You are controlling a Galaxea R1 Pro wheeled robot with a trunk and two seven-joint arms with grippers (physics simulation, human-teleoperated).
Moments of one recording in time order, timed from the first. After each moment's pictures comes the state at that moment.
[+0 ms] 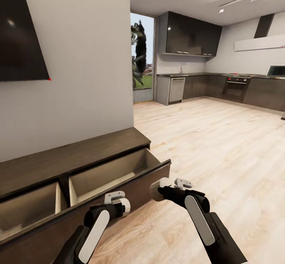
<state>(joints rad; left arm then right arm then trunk) -0.33 -0.07 -0.29 -1.29 0.62 0.78 0.58 -0.40 0.03 0.21 -1.37 -0.67 0.81 -0.39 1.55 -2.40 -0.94</state>
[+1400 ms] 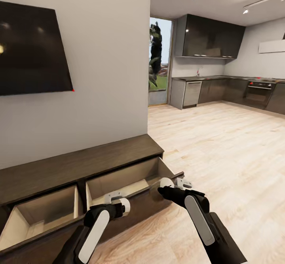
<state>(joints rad) -0.33 -0.07 -0.29 -1.29 0.62 0.78 0.58 -0.40 0.04 0.21 -1.37 -0.67 0.81 -0.40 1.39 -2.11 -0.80</state>
